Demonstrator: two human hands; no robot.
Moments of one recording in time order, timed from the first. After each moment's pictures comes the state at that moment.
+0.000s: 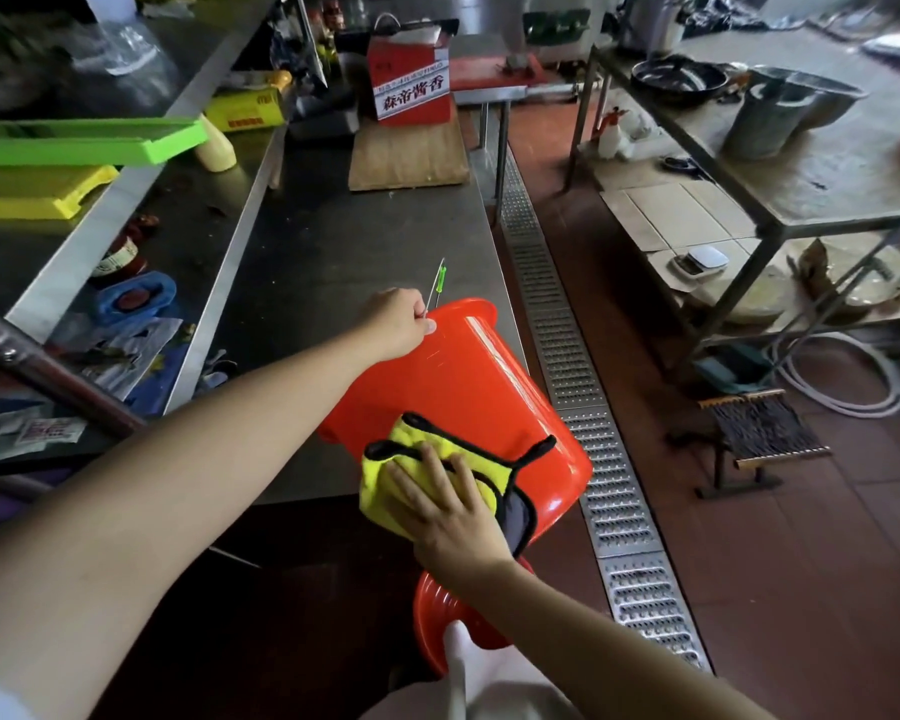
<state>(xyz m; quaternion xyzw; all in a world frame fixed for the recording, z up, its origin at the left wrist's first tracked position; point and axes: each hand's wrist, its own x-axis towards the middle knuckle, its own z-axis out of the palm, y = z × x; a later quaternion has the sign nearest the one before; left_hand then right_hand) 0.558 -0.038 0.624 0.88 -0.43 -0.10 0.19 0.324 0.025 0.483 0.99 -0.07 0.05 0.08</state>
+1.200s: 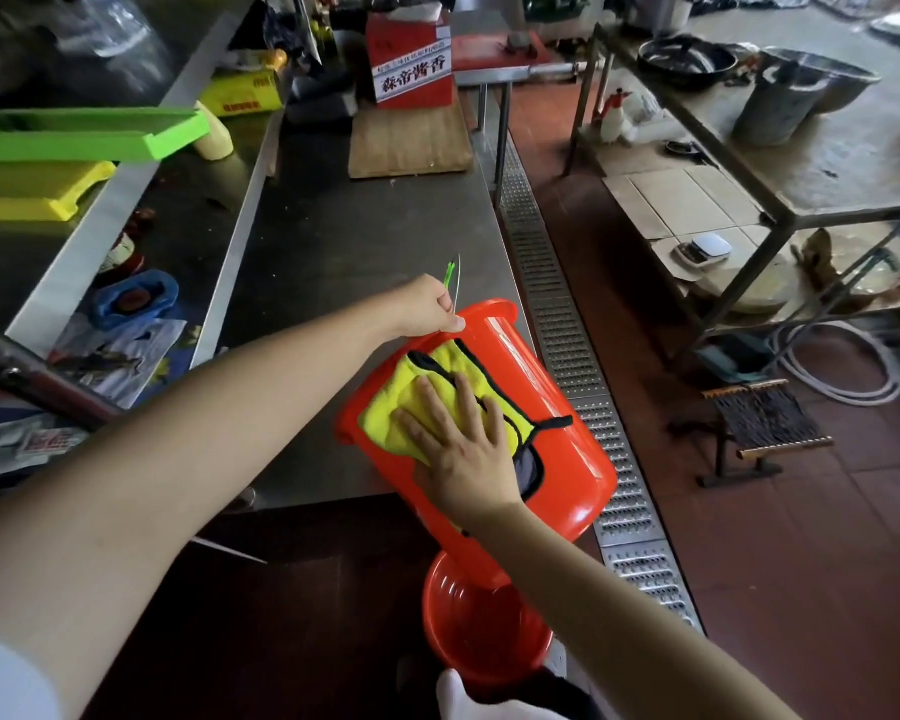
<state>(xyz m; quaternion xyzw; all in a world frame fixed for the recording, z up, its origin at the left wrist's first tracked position) 0.591 -0.064 0.627 0.84 -0.43 -0.24 0.20 0.387 -0.011 0.523 0.97 -0.20 0.10 -0.02</state>
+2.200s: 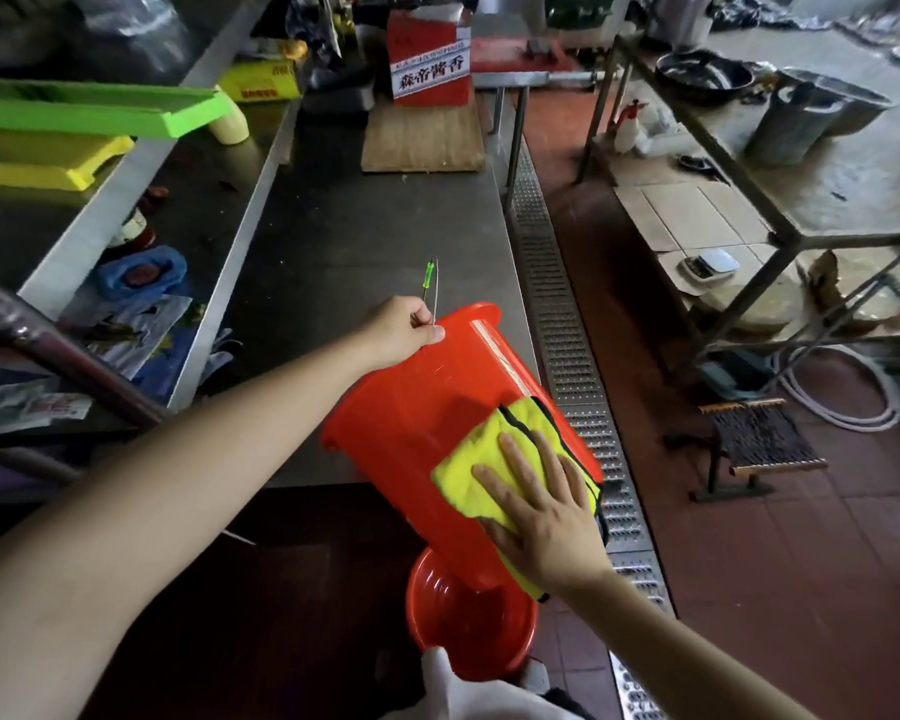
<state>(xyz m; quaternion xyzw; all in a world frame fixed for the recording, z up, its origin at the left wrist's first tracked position) 0.578 -0.015 0.603 0.83 -0.40 -0.23 0.31 0.258 -0.039 0.482 0.97 -0.17 0.14 -0.05</state>
